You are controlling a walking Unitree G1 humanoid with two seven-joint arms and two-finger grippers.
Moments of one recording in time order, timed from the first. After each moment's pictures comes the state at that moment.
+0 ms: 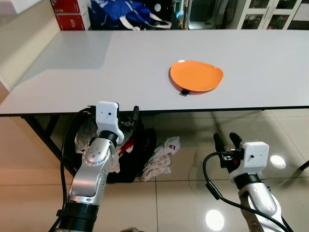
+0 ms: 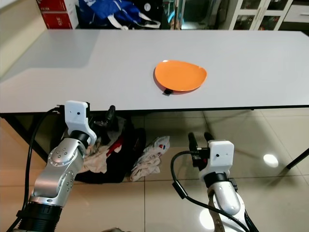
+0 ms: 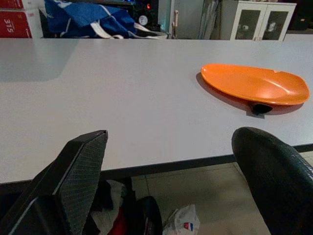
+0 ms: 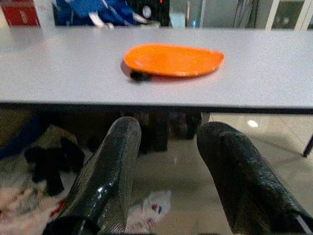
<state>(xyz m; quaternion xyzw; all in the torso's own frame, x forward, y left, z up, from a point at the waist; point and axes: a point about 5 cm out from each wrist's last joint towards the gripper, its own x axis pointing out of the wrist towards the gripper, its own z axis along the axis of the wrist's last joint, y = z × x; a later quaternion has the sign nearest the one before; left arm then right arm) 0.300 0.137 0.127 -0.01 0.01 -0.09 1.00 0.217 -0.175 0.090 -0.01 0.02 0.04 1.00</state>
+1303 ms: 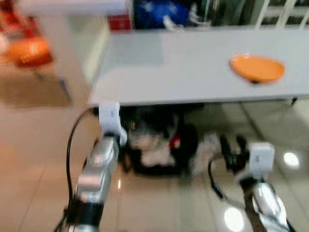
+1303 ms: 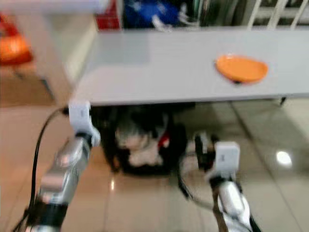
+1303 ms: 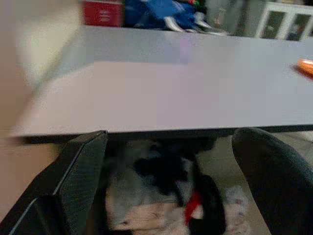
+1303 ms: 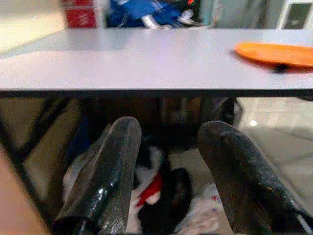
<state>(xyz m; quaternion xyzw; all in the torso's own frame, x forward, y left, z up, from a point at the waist) 0.306 0.135 0.120 -0.03 0.03 -0.07 1.00 0.214 -0.179 0.088 0.00 0.02 0.02 1.00</state>
